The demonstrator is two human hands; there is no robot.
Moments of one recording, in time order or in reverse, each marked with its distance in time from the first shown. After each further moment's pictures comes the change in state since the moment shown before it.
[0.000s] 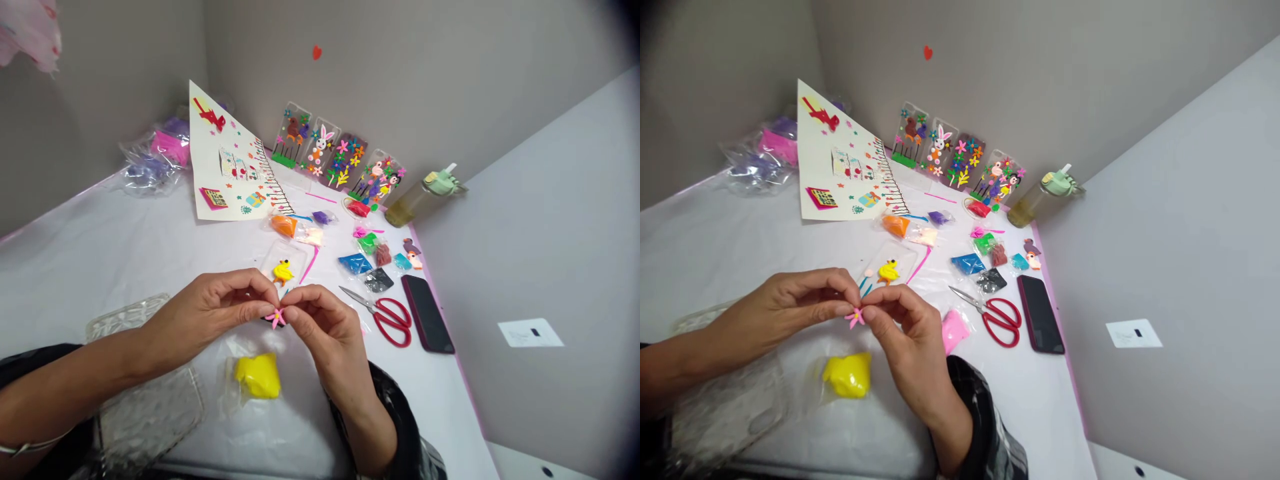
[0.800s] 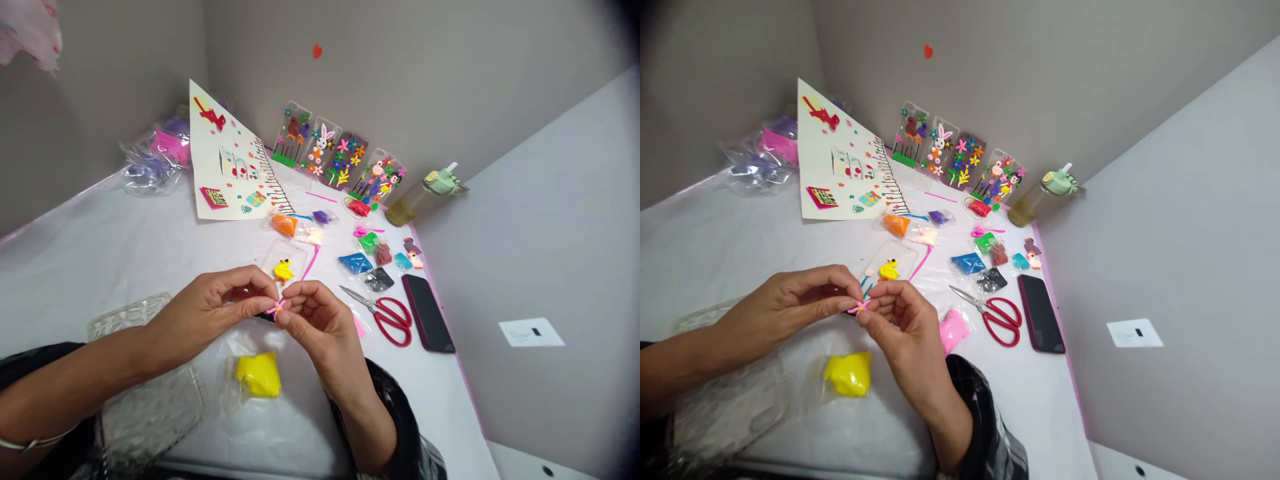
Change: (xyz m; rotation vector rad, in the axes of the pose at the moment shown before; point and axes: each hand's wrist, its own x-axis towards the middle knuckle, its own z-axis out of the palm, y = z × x) left_hand -0.001 -0.005 0.002 0.060 0.053 0.044; right_hand 0.004 0.008 0.001 0.125 -0.026 0.098
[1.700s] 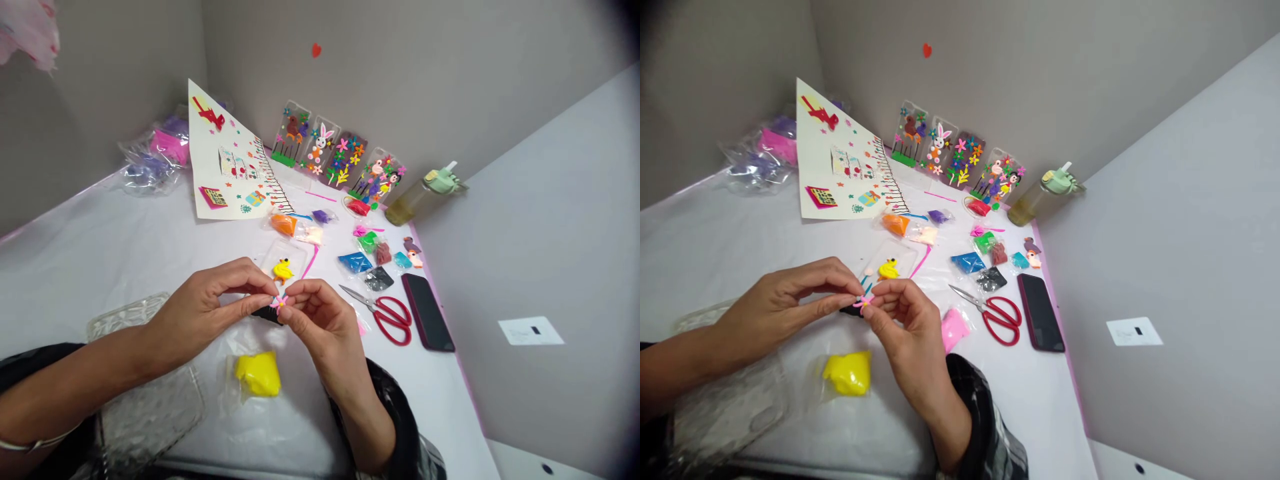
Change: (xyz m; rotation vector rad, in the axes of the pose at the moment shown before) left_hand -0.002 -0.017 -0.003 0.148 0.096 0.212; right_hand 0.001 0.001 0.000 -0.004 0.021 -0.051
